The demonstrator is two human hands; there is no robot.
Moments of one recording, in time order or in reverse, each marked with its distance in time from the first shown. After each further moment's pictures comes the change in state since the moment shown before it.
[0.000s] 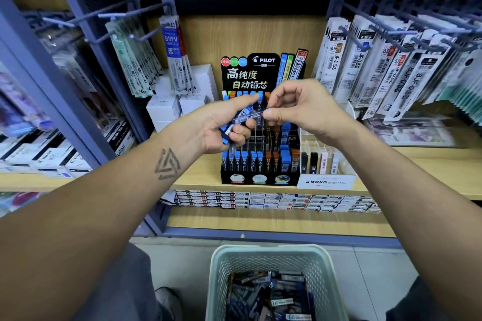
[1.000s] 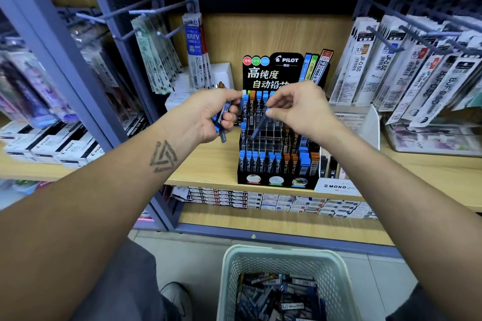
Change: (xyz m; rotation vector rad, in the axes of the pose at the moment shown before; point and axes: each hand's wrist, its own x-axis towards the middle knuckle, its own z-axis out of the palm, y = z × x) left_hand -0.008 0.015 -0.041 -0.016 0.314 0.157; right_hand 0.027 -0.001 0.042 -0.388 0.170 0.078
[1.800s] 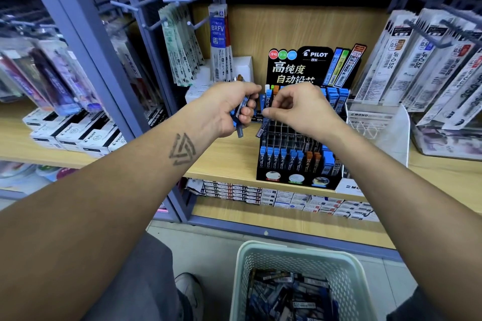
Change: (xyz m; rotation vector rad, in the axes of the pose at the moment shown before) left_hand -0.003 0.003 -0.013 0.008 0.030 0.001; right_hand 0.009 -0.017 0.035 -0.146 -0.093 -0.069
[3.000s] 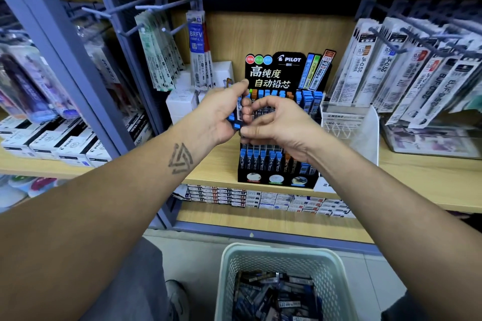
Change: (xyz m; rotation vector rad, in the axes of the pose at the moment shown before) left_hand 0.012 -0.013 0.026 -0.299 -0.037 0.103; right_hand -0.036 -0.009 -0.006 0.890 -0.267 0.257
